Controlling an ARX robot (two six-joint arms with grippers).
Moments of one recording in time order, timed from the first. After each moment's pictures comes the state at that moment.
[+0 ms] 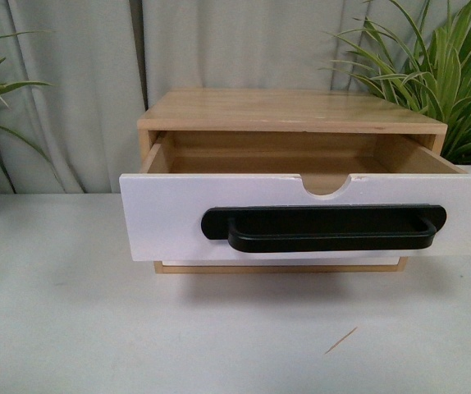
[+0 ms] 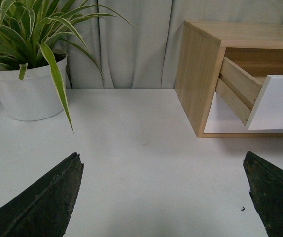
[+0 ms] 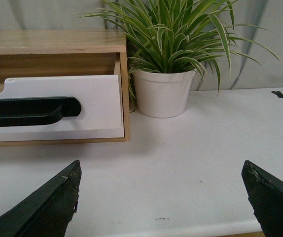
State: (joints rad) left arm 0.00 0.00 0.01 0.00 0.00 -0.01; right arm 0.00 0.00 0.01 0.00 0.00 -0.01
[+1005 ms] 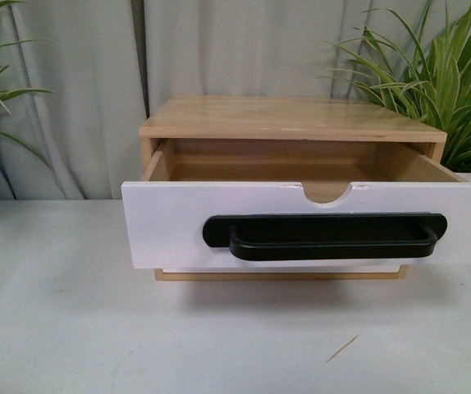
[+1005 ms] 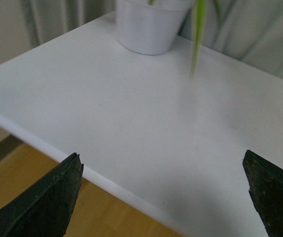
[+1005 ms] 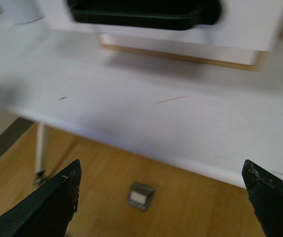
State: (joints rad) left arm -0.21 0.34 0.13 -0.10 -0.69 -0.41; right arm -0.15 0.48 0.21 -0.21 -0.72 -0.22
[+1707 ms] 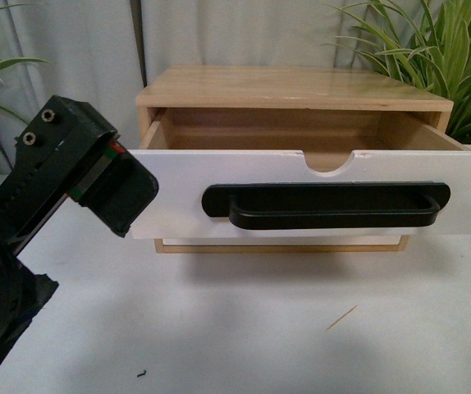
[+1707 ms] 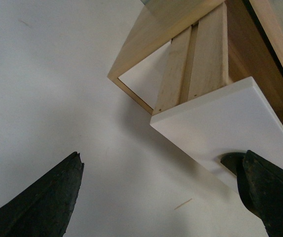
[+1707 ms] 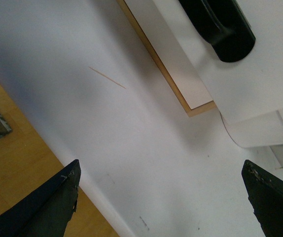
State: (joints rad) left arm -0.60 1.30 0.48 0.42 -0.48 -1.04; right arm 0.01 0.95 0.24 0.26 -0.38 -0.99
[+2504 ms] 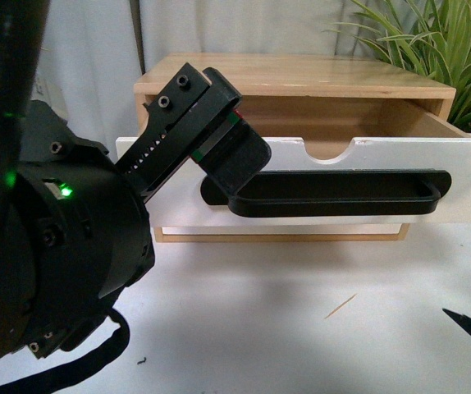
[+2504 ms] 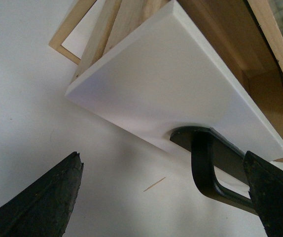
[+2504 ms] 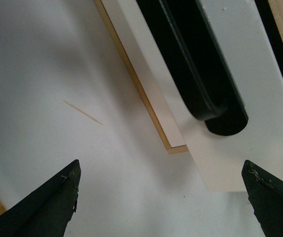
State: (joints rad) left arm -0.65 1.46 0.63 0.43 -0.39 -1.02; right arm 0.20 1.22 0.36 0.49 -0.22 -1.03
